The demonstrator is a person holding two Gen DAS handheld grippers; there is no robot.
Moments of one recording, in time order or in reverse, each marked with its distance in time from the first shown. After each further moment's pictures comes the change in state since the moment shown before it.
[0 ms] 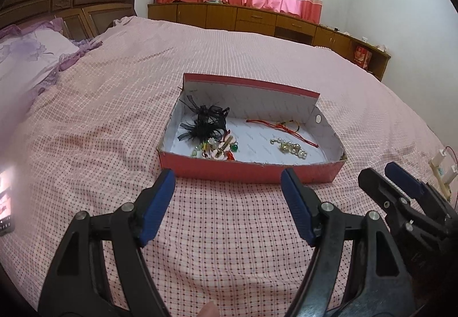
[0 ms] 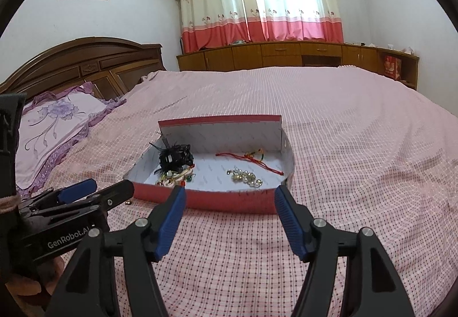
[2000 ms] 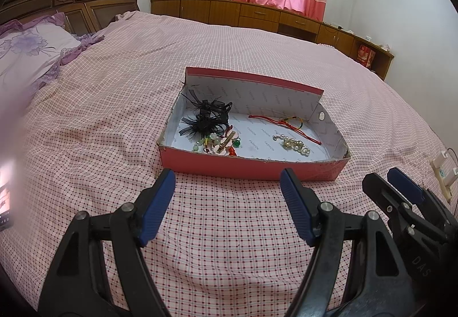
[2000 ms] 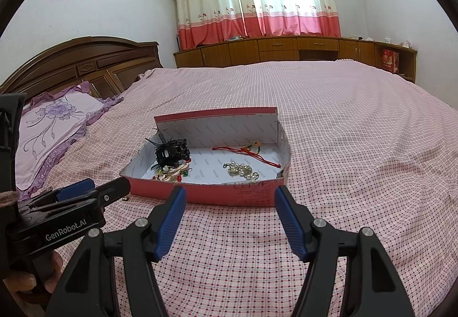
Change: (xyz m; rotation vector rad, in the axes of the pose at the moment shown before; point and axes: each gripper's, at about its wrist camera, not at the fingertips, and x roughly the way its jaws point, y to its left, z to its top) left arm 0.005 0.001 -0.001 -0.011 0.018 0.012; right arm 0.001 -0.004 -0.007 0.021 0.018 -0.004
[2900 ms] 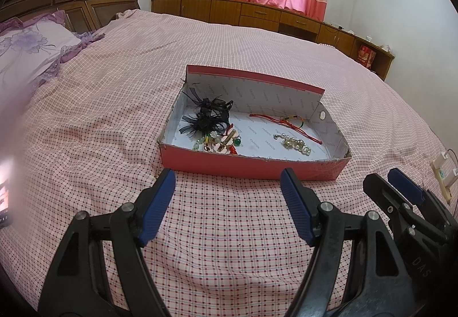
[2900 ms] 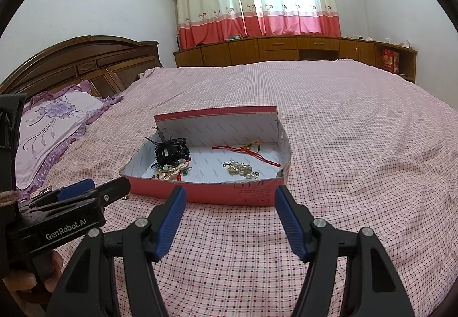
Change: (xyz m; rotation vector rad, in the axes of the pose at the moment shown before) left arm 0.002 0.001 -0.001 -0.005 0.003 -0.001; right arm 0.000 0.000 0.000 -0.001 0.002 -0.001
